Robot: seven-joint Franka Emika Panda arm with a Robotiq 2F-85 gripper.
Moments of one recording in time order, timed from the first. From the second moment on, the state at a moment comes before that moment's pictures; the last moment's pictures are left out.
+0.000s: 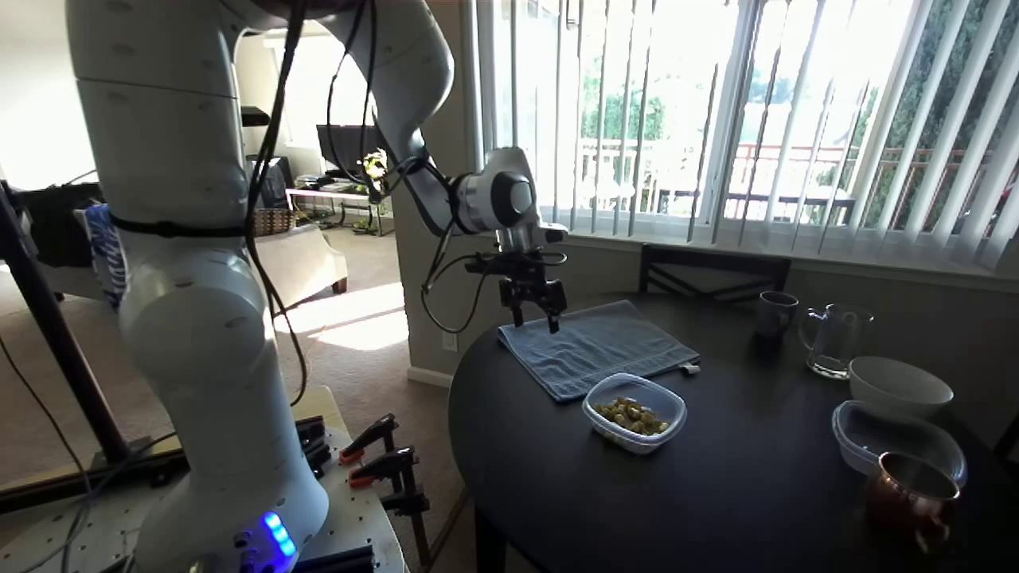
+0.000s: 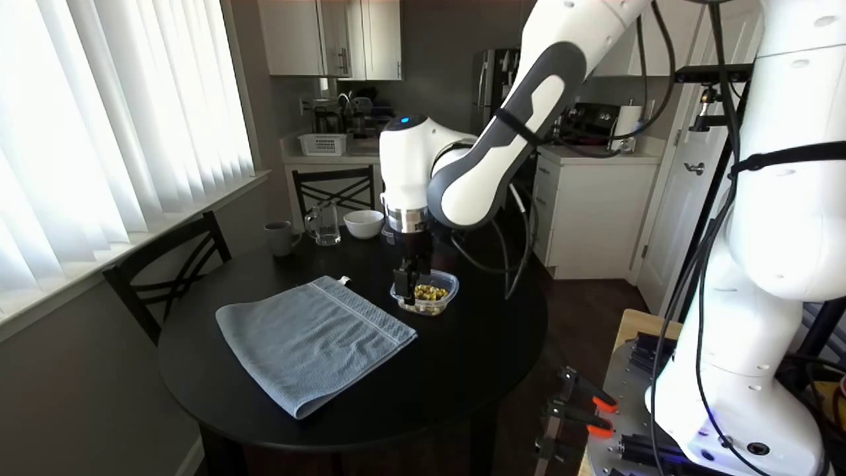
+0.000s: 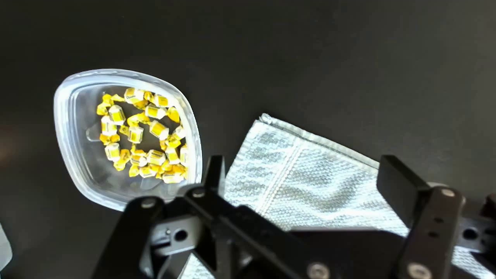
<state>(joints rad) 0.05 0.13 0.16 -2.39 -0.42 2.53 0.31</state>
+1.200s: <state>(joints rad) 0.09 0.52 -0.09 -2.09 -0.31 2.61 0.35</state>
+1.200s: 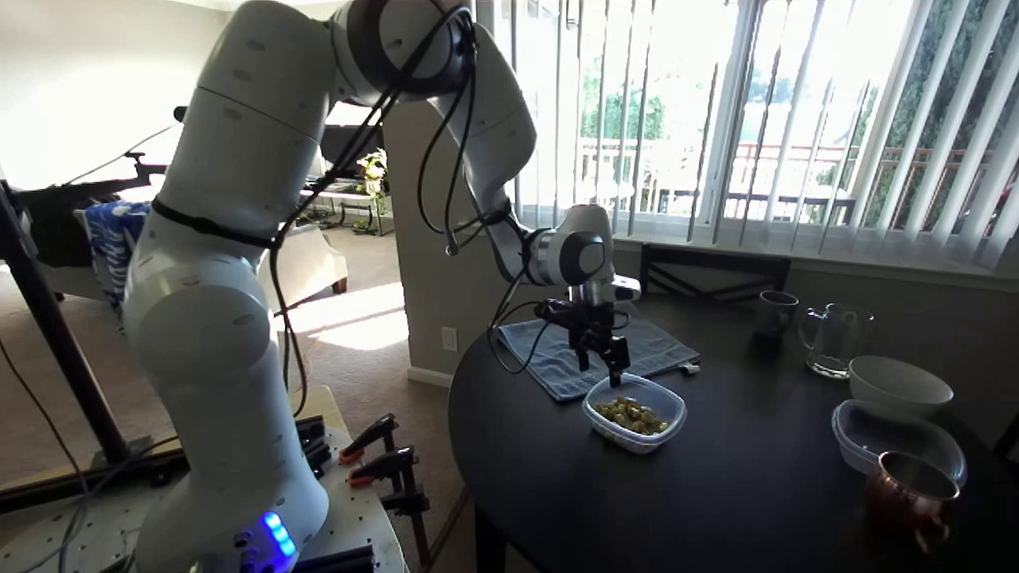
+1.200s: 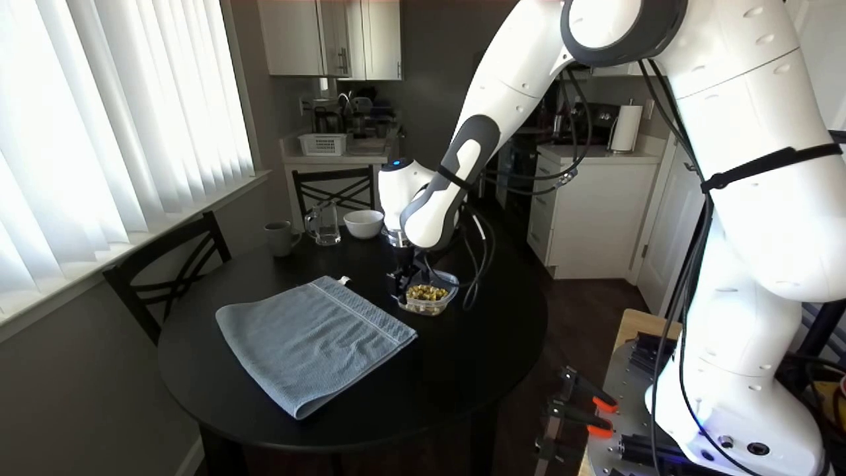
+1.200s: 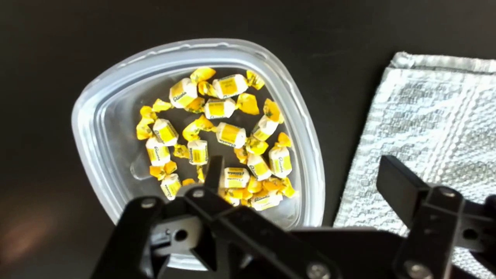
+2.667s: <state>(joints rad) 0.27 0.54 -0.14 -2.08 -0.32 2.62 0.43</state>
